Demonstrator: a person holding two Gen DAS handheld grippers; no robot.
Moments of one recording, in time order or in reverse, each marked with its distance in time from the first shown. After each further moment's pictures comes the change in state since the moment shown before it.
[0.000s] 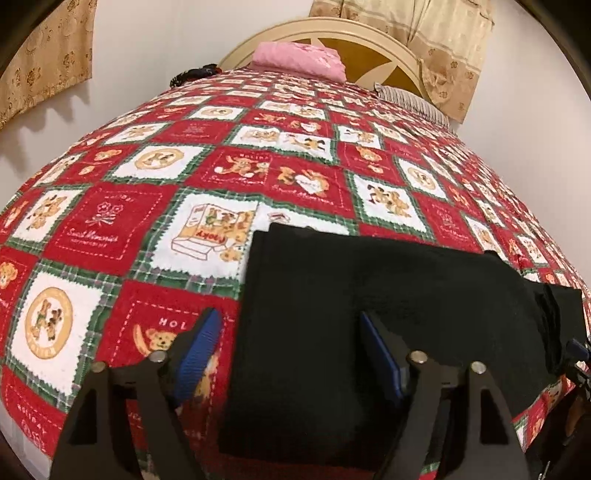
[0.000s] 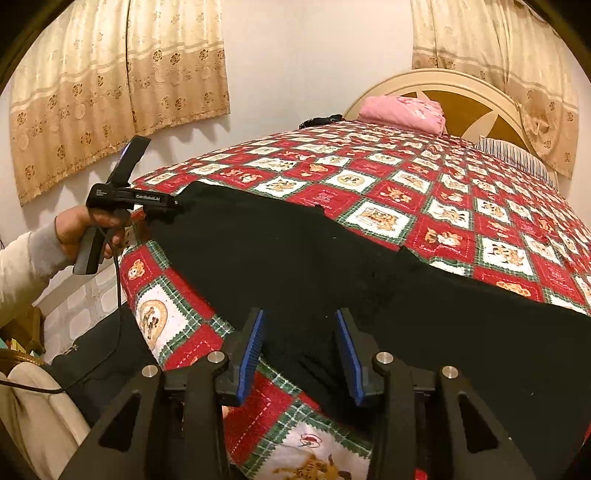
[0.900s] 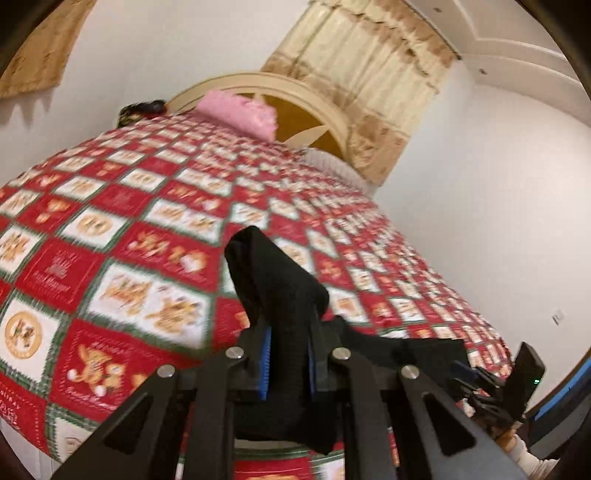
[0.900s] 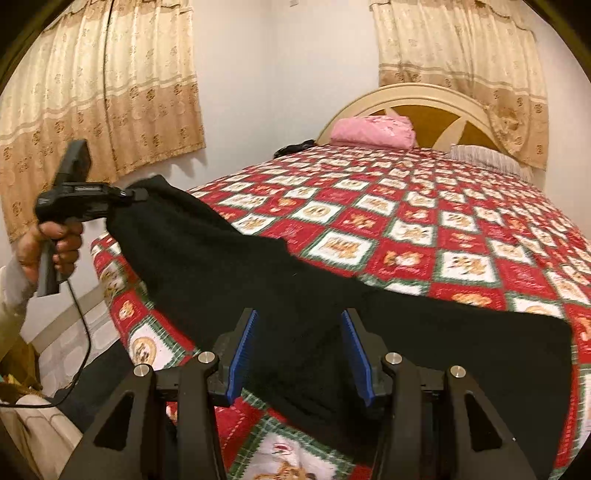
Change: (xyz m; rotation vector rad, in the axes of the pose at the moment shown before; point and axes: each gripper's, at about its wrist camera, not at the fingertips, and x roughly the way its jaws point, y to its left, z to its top) left arm -0.103 -0.049 0.028 -0.074 -0.217 -0.383; right arm -0.032 -0.029 0.010 0.095 -0.114 -0.075
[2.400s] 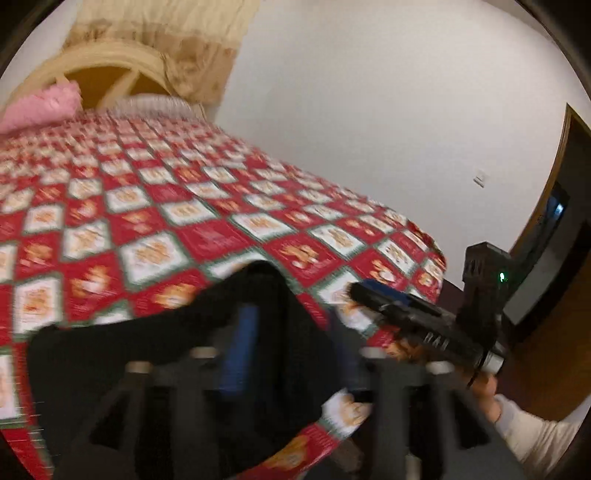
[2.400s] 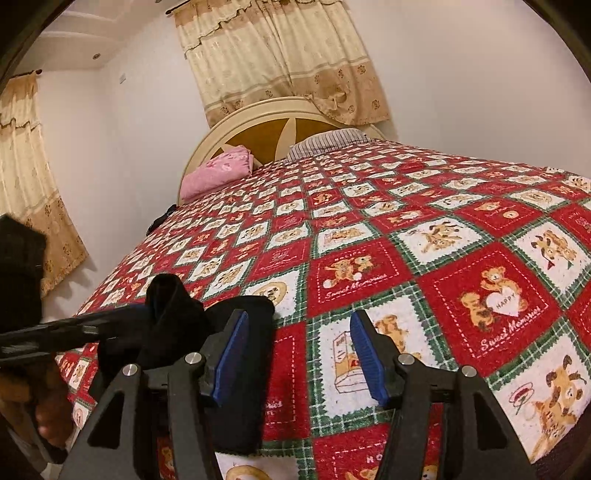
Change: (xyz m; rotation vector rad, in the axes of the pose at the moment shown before) left arm 0.136 -0.297 -0.089 0.410 0.263 -0.364; right arm -0.127 -0.194 -0.055 0.488 -0.141 -0.349
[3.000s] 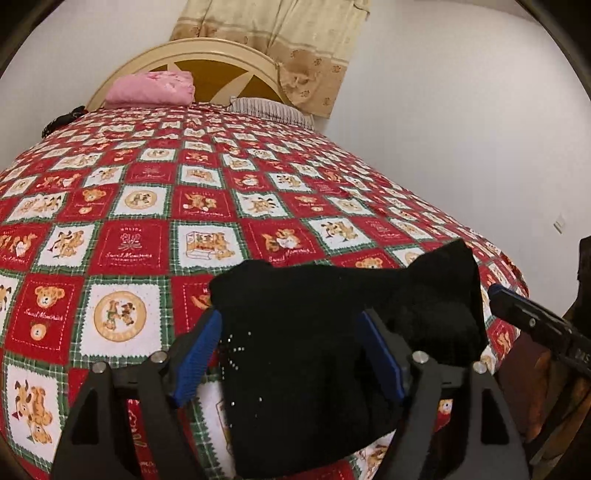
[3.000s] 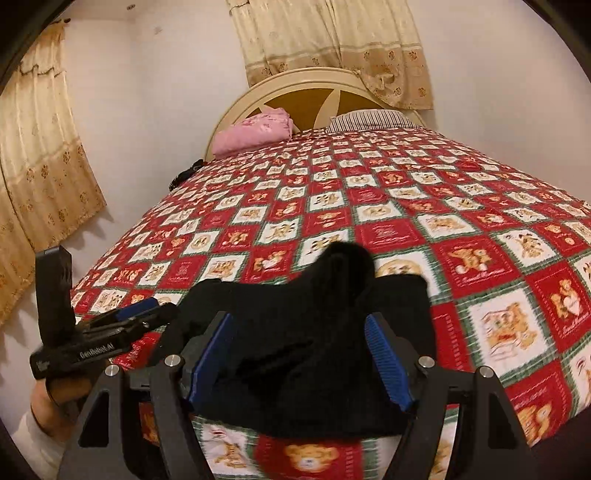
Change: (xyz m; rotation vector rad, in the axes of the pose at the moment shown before) left arm -0.047 0.112 -0.056 -0.180 -0.050 0.309; right arm 0.010 0.150 -0.012 -0.156 0.137 0.038
